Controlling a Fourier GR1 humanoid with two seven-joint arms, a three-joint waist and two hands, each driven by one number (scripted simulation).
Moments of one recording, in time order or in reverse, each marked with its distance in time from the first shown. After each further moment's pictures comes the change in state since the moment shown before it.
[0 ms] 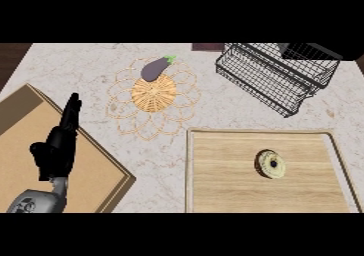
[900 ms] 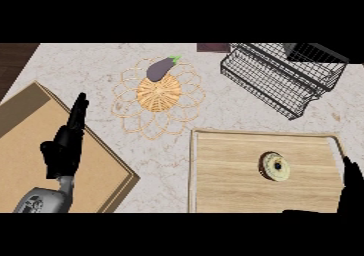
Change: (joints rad) left arm -0.014 -0.033 -0.003 0.019 -0.030 -0.018 0.000; right arm -0.247 0.177 0.181 0.095 0.295 0.307 0.261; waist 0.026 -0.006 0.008
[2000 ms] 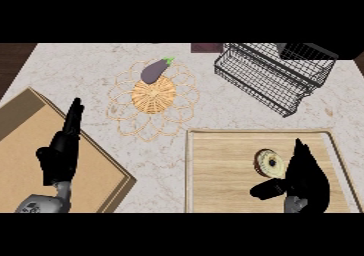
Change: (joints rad) left arm 0.046 -0.018 0.028 -0.022 -0.028 0.005 0.001; right arm -0.240 0.291 -0.083 0.296 0.082 0.234 0.005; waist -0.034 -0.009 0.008
